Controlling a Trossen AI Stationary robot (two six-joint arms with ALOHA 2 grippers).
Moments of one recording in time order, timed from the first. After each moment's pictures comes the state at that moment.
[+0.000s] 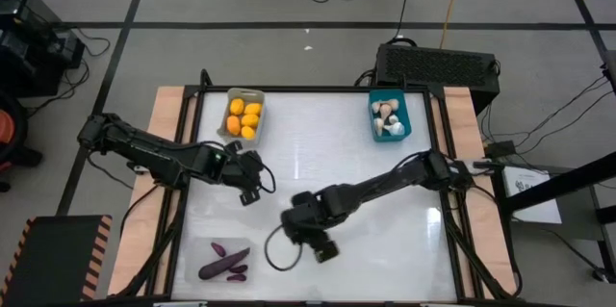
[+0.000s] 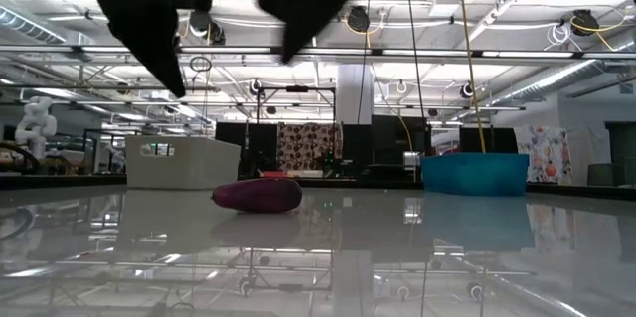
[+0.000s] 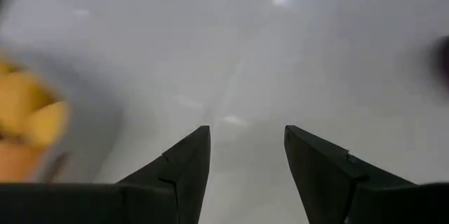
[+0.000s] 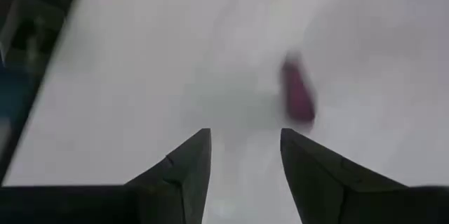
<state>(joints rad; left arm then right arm) -0.23 1.28 0.92 -0.82 -0.37 -0.52 0.33 2.20 2.02 -1.01 -0.11 -0.06</state>
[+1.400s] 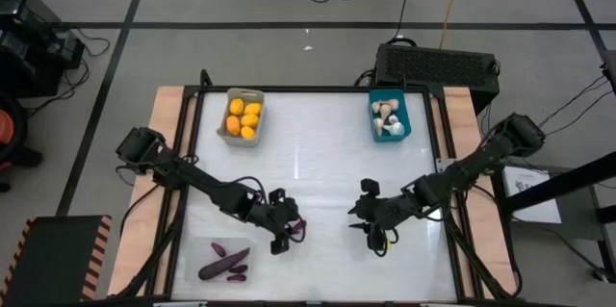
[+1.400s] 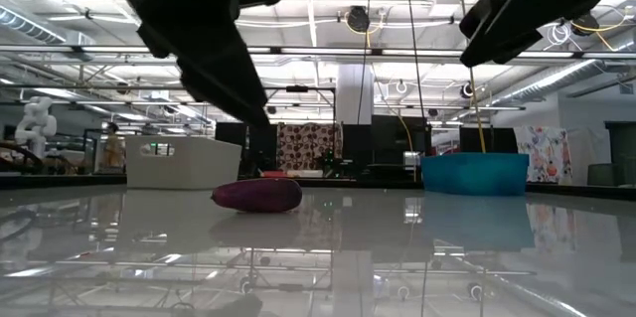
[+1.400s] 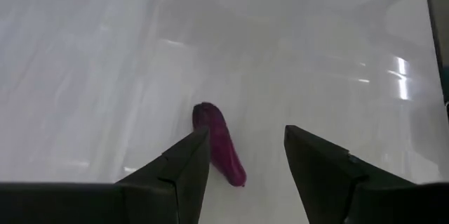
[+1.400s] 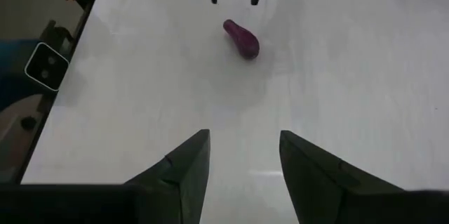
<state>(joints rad) -0.42 1.71 1.01 -0.16 -0.15 -0.54 0.51 1.39 0.82 -0.20 0.26 0.43</state>
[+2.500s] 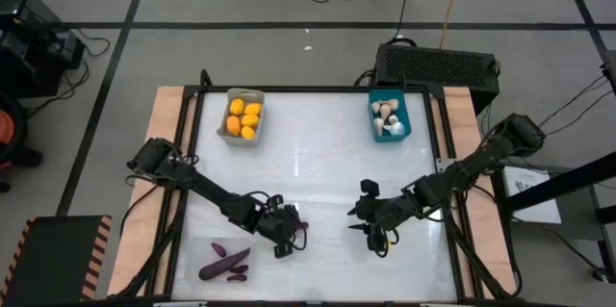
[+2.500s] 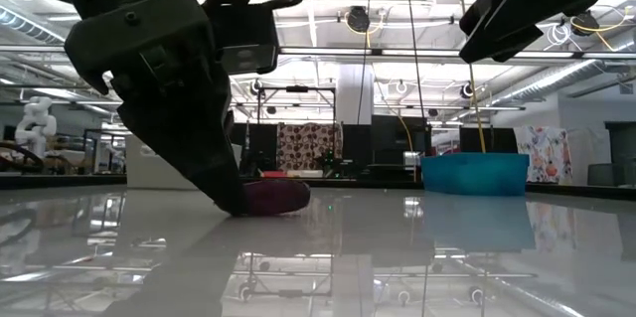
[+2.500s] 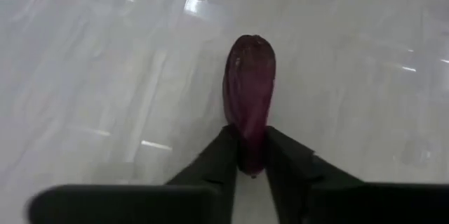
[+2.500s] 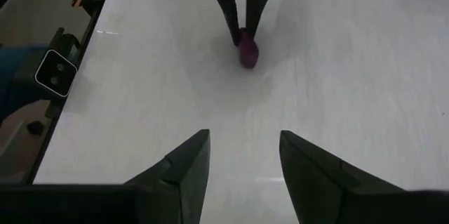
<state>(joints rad) -0.46 1.89 1.01 -0.15 -0.21 -0.65 0.51 1.39 0.82 -0.18 0.26 0.43</state>
